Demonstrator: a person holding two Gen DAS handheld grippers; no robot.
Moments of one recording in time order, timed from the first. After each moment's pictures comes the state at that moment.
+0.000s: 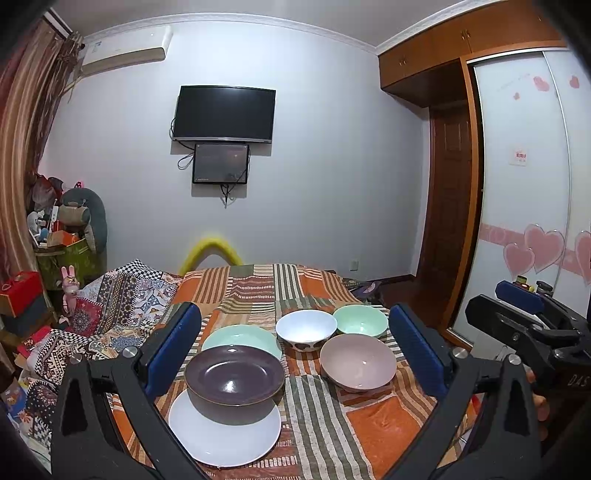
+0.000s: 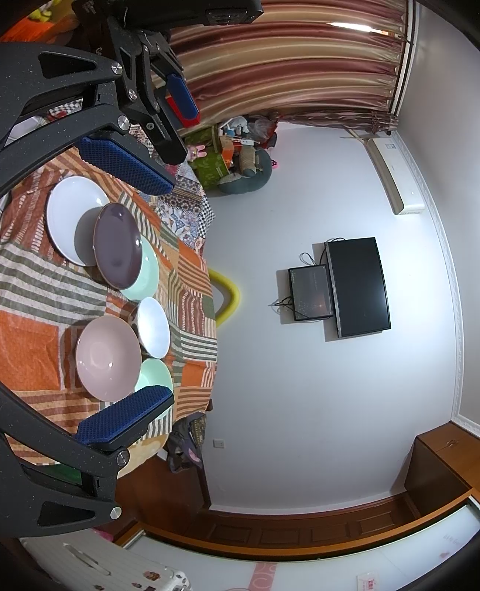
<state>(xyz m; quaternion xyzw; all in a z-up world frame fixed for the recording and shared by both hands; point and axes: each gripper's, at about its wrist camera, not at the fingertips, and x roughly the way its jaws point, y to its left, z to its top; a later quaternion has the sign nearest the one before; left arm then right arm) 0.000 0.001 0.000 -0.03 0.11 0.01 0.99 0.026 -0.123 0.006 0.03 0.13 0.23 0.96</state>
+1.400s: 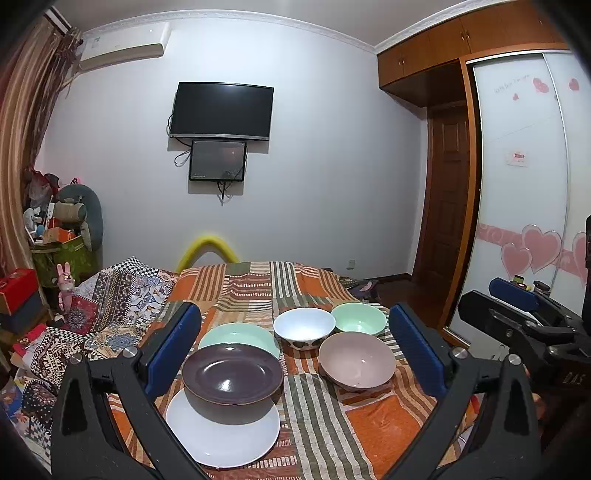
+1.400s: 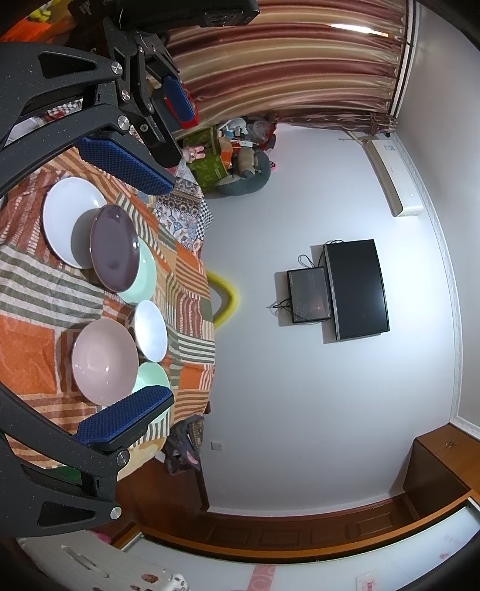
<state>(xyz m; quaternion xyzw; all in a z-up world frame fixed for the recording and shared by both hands) 0.004 0.010 -0.002 -0.04 0.11 0.00 0.99 0.029 -0.114 0.007 0.03 0.13 0.24 0.96</state>
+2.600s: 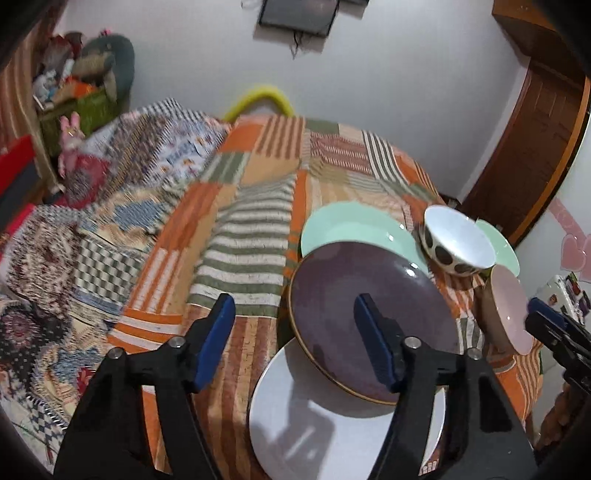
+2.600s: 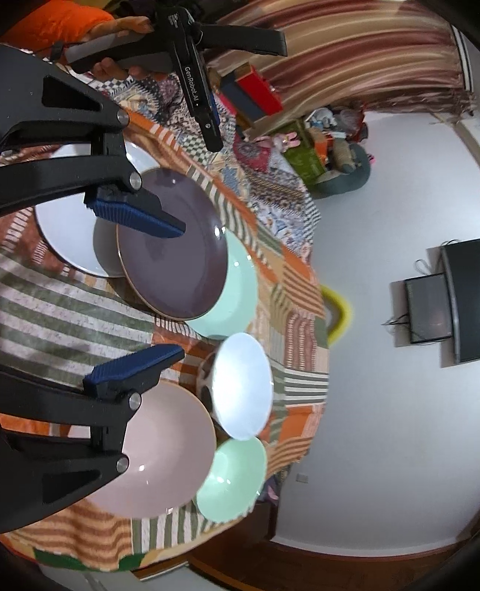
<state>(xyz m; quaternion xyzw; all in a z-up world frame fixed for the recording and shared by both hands) 0.188 0.219 -0.176 -0.15 0.38 0.04 0.91 0.171 -0.013 -0.110 -0.01 0.35 0.27 0.90</state>
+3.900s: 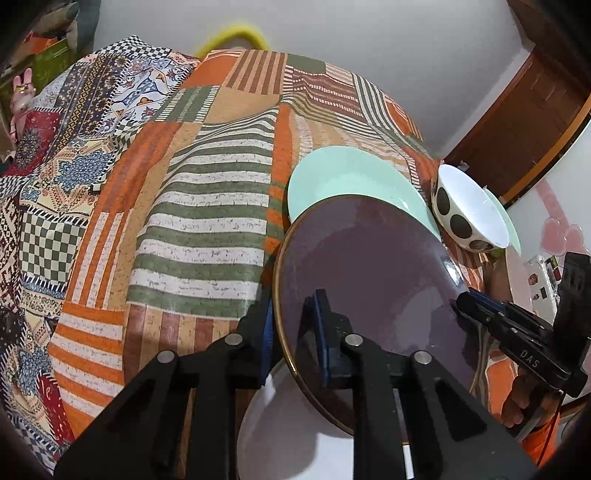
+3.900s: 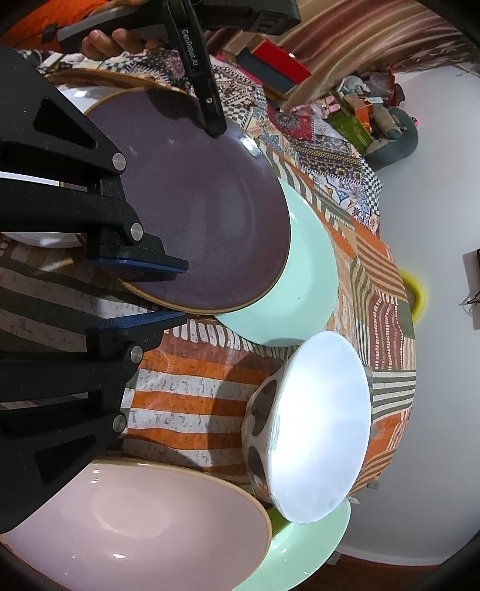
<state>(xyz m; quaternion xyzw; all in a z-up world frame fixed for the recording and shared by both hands) 0.247 0.229 -0.229 -0.19 0.47 -0.03 0.86 0.241 0.014 -0.173 0.00 0.47 0.25 0.85</state>
